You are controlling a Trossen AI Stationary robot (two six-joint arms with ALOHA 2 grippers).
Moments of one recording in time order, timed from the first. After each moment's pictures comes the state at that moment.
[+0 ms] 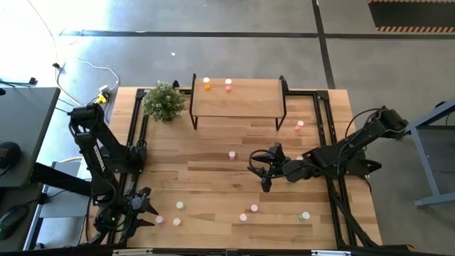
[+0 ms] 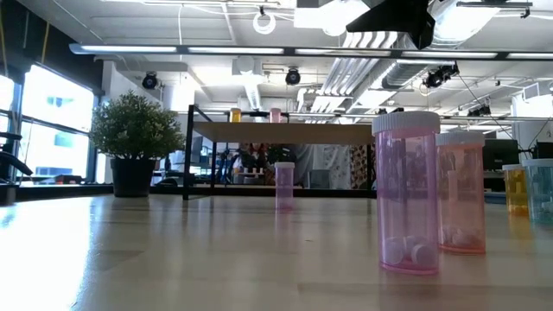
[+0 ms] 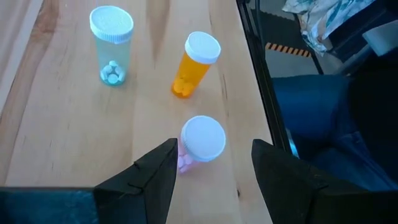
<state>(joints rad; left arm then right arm) -1.28 1.34 0.48 -0.12 -0.72 -1.23 0.46 1.30 0.87 -0.03 0.64 0.62</state>
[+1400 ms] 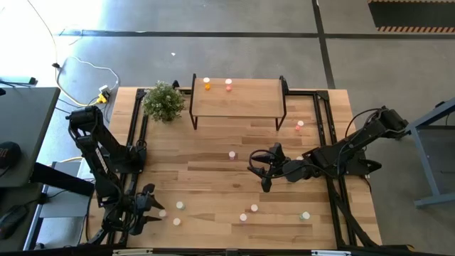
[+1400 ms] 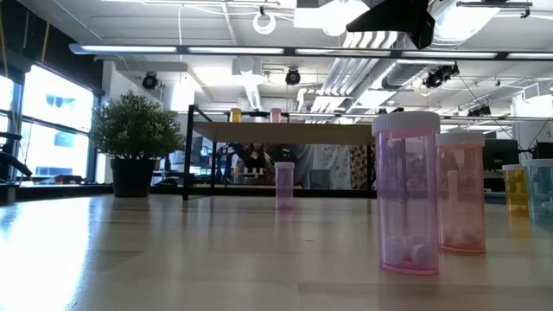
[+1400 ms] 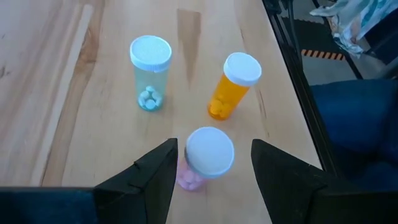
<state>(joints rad) -1.23 1.37 0.48 -0.14 -0.77 -1.15 0.46 1.30 0.87 -0.03 0.64 0.63</state>
